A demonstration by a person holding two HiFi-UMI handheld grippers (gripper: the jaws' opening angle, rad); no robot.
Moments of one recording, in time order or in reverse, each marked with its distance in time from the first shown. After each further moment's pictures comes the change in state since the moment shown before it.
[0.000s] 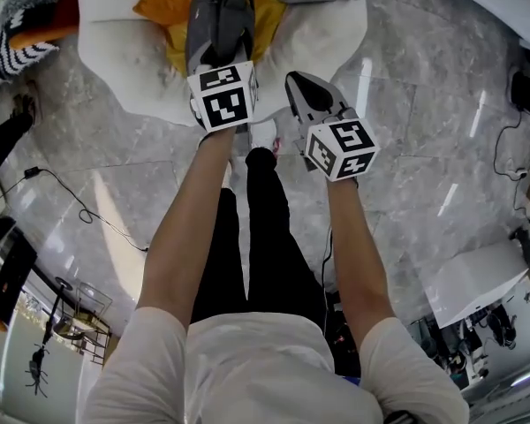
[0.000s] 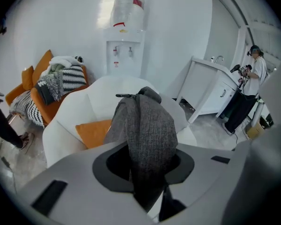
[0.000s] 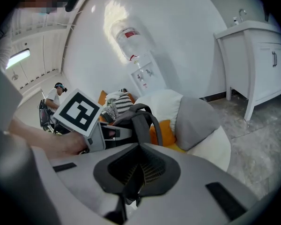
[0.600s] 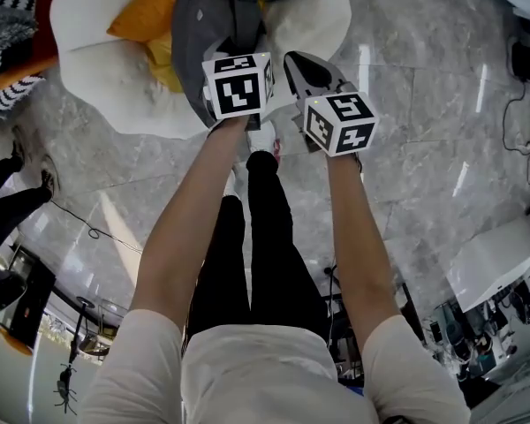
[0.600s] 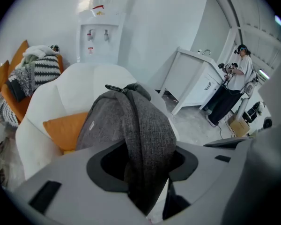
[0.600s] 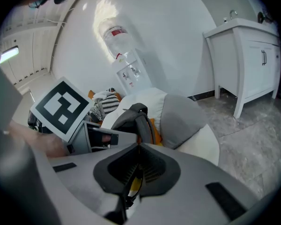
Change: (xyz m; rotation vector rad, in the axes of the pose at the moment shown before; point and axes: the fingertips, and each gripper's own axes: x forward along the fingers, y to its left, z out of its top) left arm 0.049 -0.083 -0.016 0.070 0.103 -0.185; right arm 0.017 -0.066 -0.005 0.047 -0.001 -0.107
